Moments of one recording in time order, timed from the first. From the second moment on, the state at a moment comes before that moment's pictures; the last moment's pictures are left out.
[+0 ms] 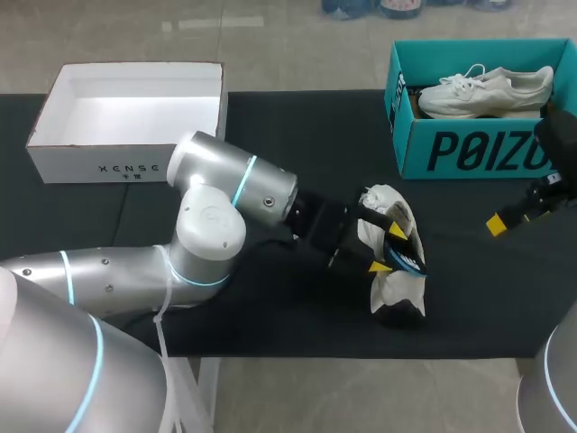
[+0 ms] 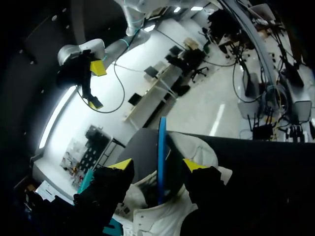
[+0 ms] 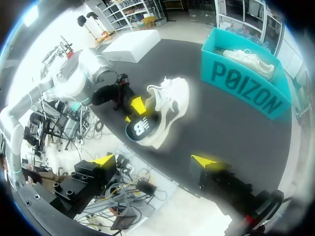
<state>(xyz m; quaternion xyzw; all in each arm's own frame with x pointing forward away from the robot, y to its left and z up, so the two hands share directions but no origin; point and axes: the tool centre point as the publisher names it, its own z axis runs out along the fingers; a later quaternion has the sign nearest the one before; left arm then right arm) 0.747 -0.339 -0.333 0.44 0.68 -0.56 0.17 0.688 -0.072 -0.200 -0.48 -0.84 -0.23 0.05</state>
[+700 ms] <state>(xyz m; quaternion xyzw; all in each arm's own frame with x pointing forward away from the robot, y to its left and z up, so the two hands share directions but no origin) 0.752 -0.354 -0.336 0.45 0.67 -0.57 0.15 0.688 -0.072 -0.200 -0.48 -0.84 -0.23 0.05</state>
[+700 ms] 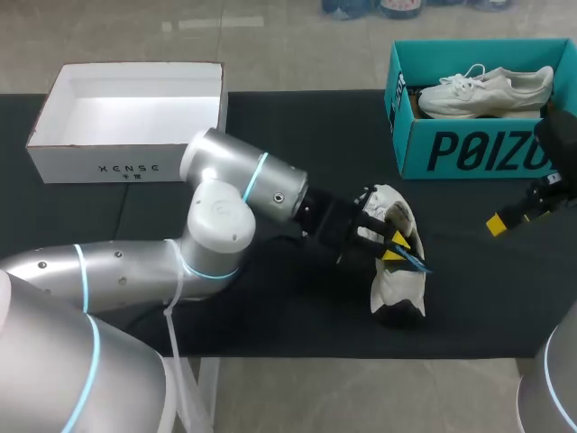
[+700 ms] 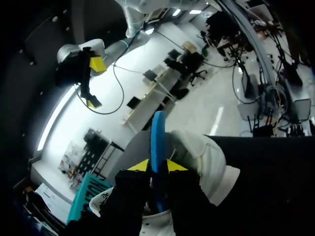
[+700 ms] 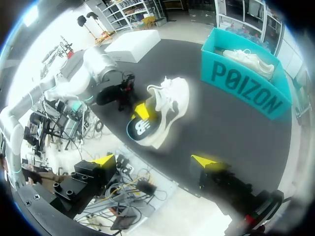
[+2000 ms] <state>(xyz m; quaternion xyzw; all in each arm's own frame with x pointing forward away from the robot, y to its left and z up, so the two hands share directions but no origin) 0.776 -0.359 -0.353 0.46 0.67 -0.56 0.14 0.688 -0.072 -0.200 -0.48 -0.84 -0.23 0.05</state>
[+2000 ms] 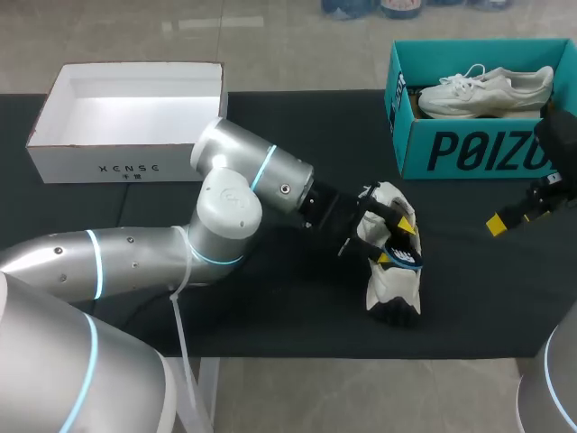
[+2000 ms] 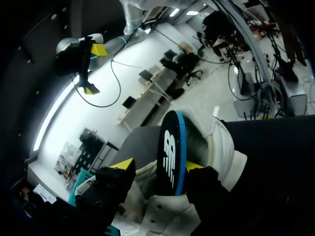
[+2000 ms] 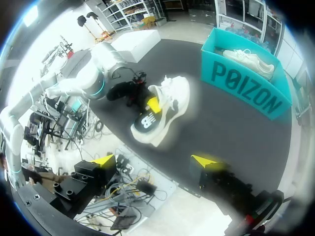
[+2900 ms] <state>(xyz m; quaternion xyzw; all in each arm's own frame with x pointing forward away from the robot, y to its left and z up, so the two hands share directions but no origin) 0.749 -0.345 -0.337 0.46 0.67 -0.56 0.15 0.688 -0.072 -0.200 -0.48 -0.84 -0.23 0.05</state>
